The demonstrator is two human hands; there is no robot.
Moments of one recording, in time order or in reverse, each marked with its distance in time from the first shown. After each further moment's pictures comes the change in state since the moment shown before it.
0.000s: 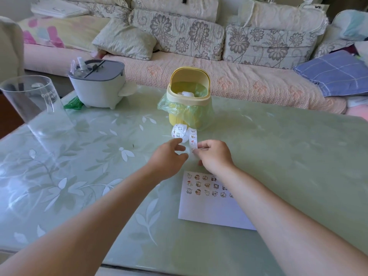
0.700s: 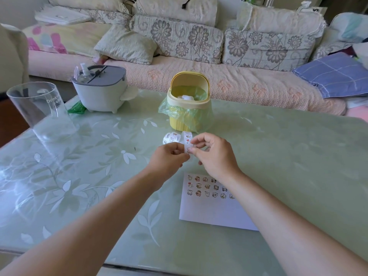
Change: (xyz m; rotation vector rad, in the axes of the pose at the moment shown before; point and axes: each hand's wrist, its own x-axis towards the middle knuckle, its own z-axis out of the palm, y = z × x) left_hand -0.021 0.016 -0.009 -0.381 0.010 -0.098; right_hand -0.021 -0.011 -0.013 -0.065 0.022 -0.409
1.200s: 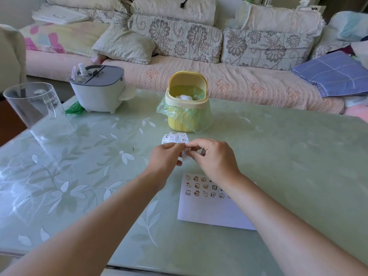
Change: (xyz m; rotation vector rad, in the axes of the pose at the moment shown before) left_hand -0.002 0.008 0.007 -0.207 0.091 -0.094; right_hand -0.003 0.007 0.000 -0.248 0.060 -0.247
